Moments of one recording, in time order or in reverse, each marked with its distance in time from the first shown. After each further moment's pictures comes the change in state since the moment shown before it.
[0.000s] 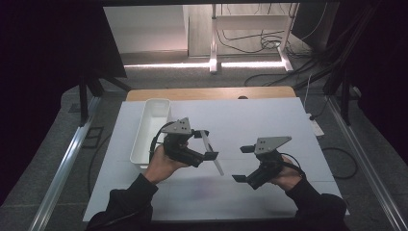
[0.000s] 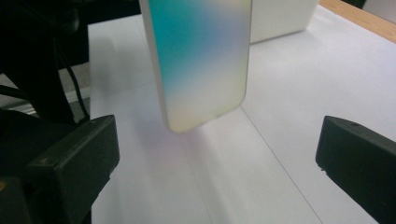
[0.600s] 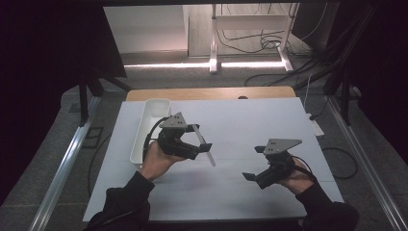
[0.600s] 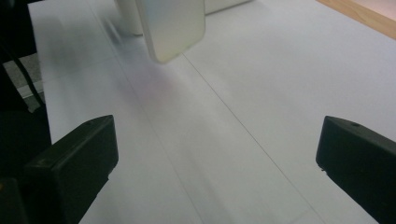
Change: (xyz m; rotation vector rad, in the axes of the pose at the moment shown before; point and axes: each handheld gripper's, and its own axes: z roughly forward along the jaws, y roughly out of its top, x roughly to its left) left arm 0.011 0.003 -0.012 0.047 0.151 -0.038; right arm -0.003 -0.016 -0.022 0.071 -0.164 0.054
